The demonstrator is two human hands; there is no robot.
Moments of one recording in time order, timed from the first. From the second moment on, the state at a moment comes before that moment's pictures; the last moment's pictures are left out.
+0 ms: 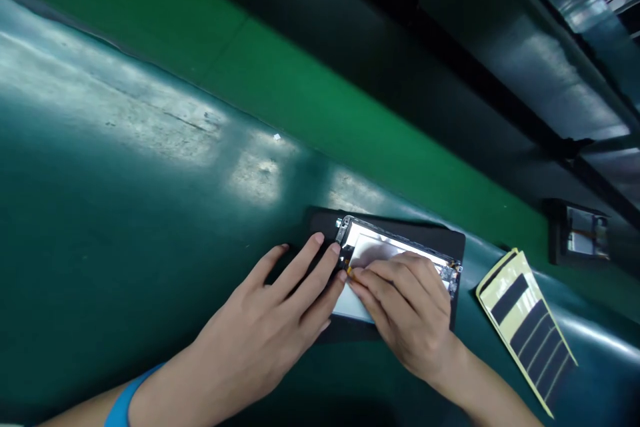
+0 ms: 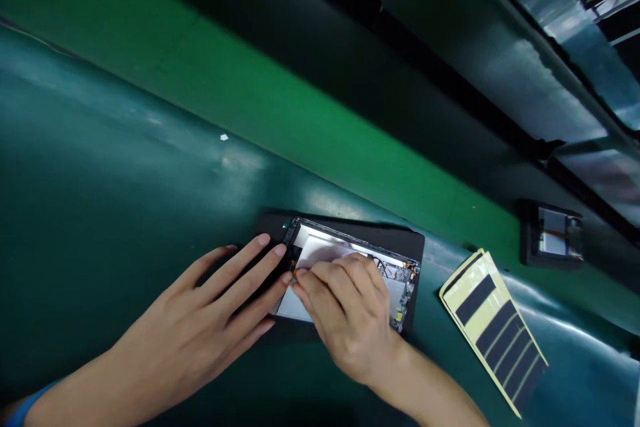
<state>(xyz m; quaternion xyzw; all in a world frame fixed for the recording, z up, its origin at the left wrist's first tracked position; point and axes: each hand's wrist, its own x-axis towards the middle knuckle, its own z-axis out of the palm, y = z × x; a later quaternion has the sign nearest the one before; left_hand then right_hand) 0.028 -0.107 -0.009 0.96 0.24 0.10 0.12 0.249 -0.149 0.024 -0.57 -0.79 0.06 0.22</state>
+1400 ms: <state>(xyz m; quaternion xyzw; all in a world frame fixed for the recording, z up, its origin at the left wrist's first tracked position) 0.029 -0.097 0.006 0.95 0.24 0.11 0.17 0.263 -0.163 0.021 -0.49 -0.87 0.01 0.08</state>
